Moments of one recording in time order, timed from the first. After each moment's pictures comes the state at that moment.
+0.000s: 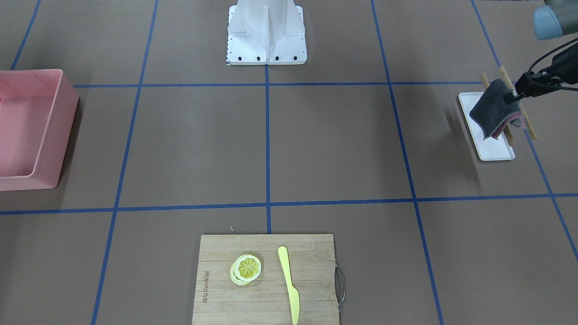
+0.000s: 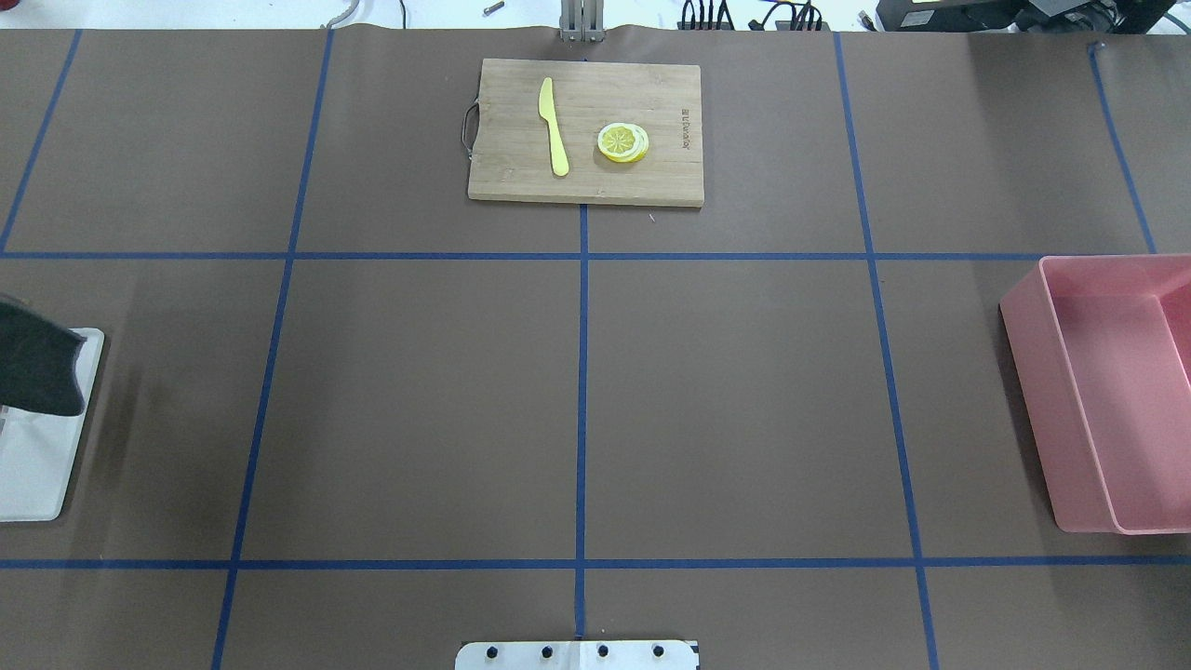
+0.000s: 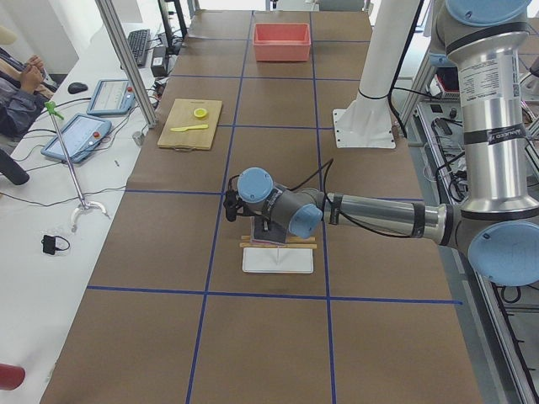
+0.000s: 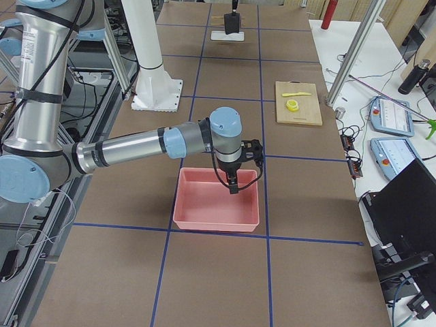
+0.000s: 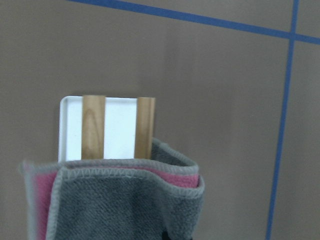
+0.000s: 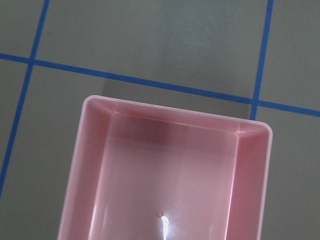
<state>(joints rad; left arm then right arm) -1.29 -1.43 -1.84 -1.99 -2.67 -0.74 1.44 -1.76 2.01 -1.51 2.37 0.10</state>
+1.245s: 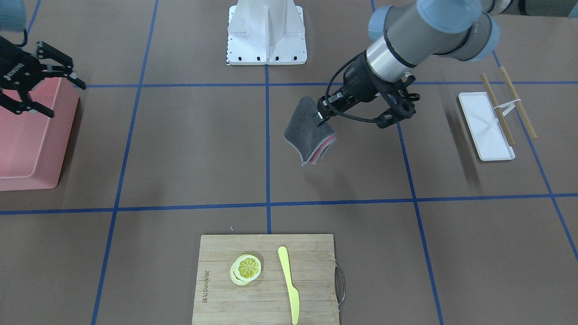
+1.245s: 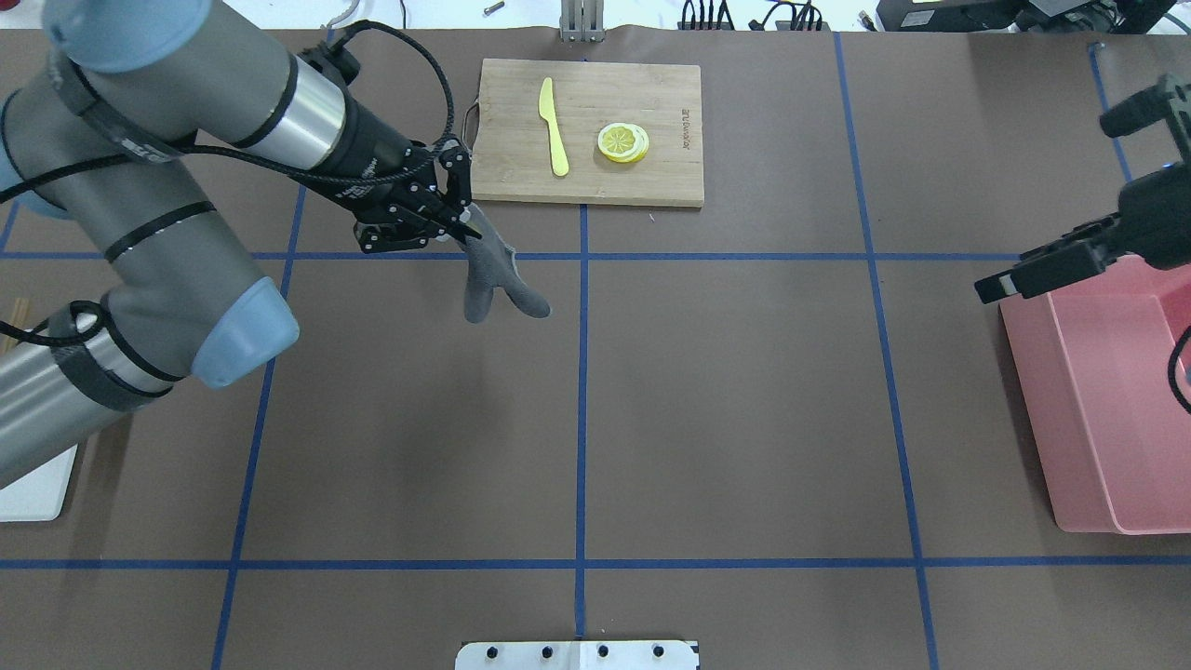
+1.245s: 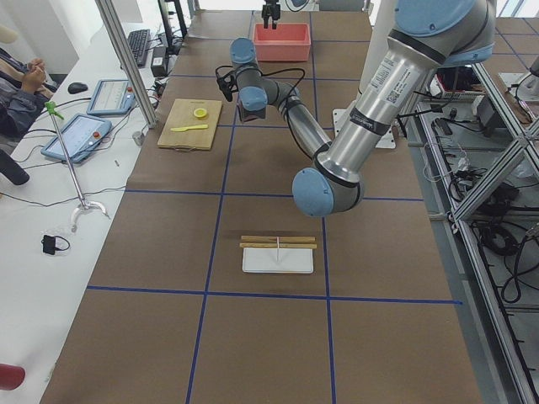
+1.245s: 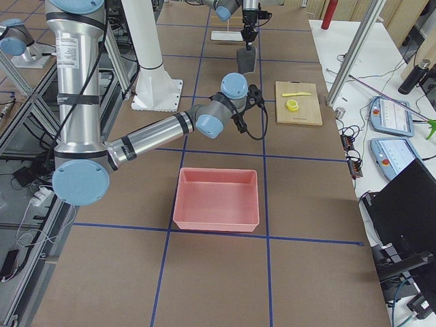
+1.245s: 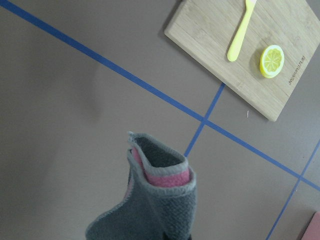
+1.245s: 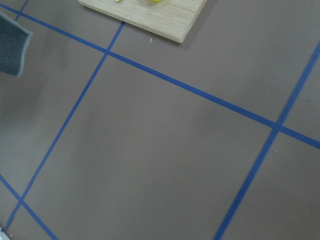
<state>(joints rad) -0.80 -2.21 -1.74 -1.96 -2.27 -1.85 1.06 -1.51 2.00 -1.06 2.49 0.57</state>
